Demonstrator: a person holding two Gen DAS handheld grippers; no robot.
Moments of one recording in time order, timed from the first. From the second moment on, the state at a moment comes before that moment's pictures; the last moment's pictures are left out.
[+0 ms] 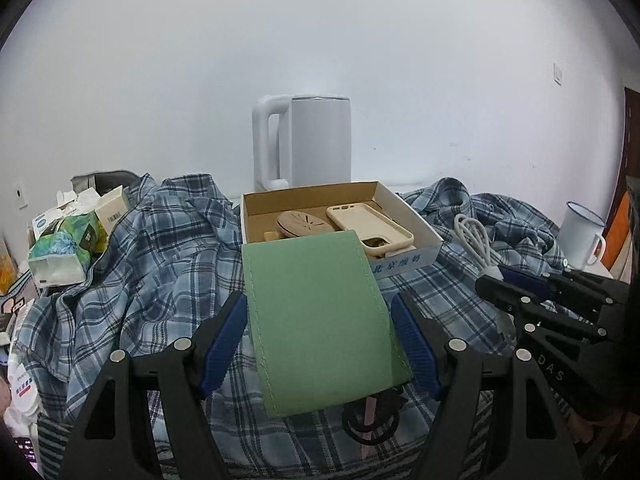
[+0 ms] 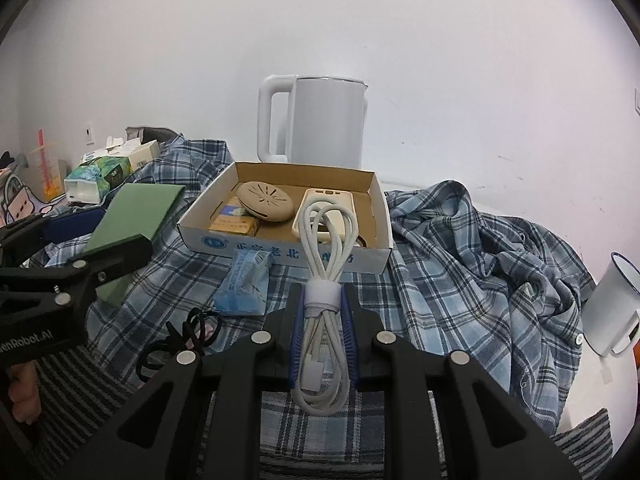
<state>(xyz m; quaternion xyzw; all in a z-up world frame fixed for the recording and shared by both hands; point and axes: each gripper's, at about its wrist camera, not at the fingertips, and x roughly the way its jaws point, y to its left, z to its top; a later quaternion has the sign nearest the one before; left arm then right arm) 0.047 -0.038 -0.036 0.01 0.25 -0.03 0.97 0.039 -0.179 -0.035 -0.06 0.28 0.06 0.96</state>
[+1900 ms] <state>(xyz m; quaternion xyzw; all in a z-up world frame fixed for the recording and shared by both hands) 0.185 -0.023 0.126 -0.01 0.17 0.01 0.99 0.196 -0.189 0.117 -0.01 0.16 0.05 0.99</state>
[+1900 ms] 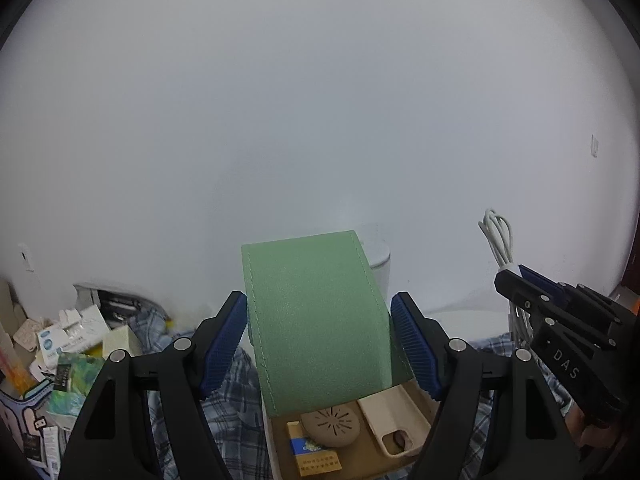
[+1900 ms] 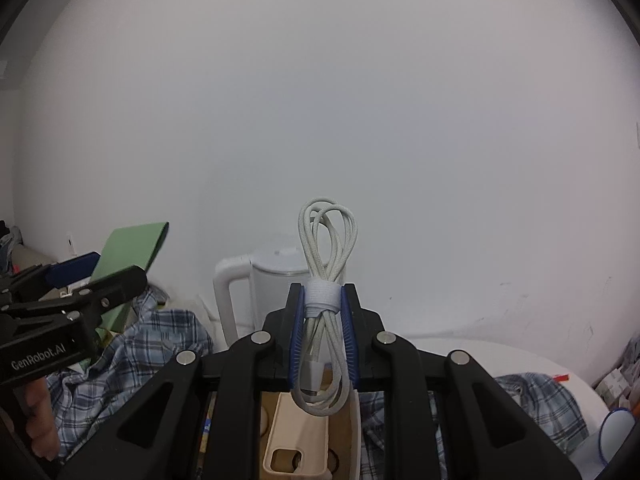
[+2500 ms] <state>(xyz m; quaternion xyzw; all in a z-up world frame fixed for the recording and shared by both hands) 0.278 -0.013 0.031 -0.02 0.32 -0.01 0.95 0.280 -0.165 -0.001 -0.03 0.32 0.07 0.94</state>
